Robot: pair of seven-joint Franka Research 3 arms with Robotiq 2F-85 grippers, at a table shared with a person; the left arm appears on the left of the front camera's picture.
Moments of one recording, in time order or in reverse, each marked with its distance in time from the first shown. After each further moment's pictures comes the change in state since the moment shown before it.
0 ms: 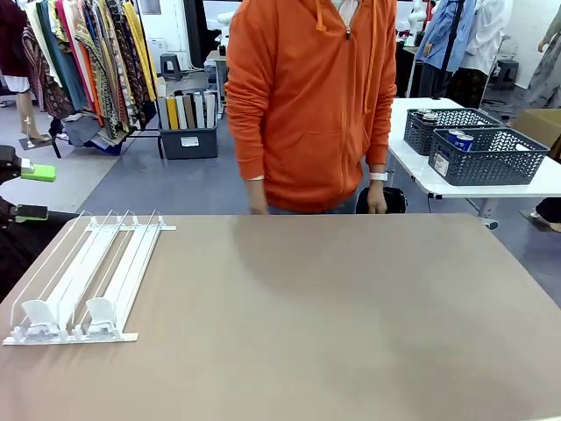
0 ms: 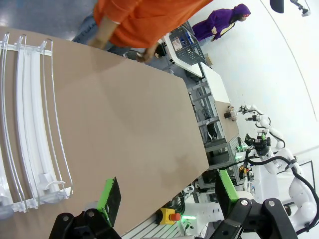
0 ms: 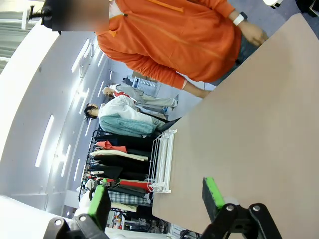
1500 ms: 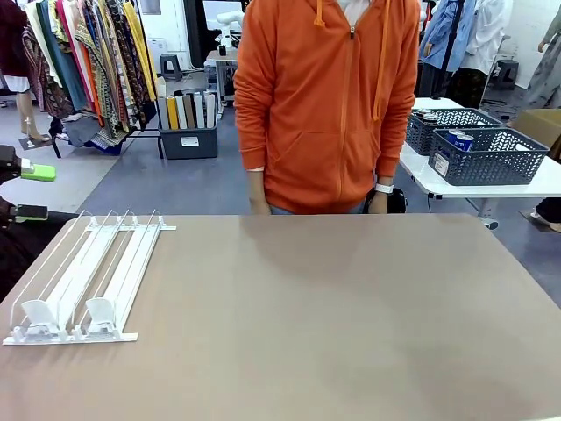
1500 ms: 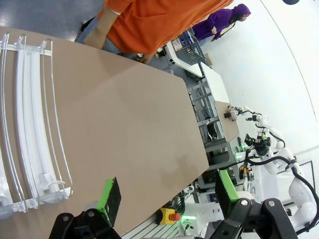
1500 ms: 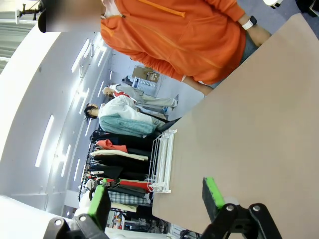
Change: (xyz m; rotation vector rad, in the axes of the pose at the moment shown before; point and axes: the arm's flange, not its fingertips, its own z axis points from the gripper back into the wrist) left arm 0.000 0.000 0.000 0.000 0.000 0.000; right arm 0.000 0.000 0.000 0.000 0.000 0.000
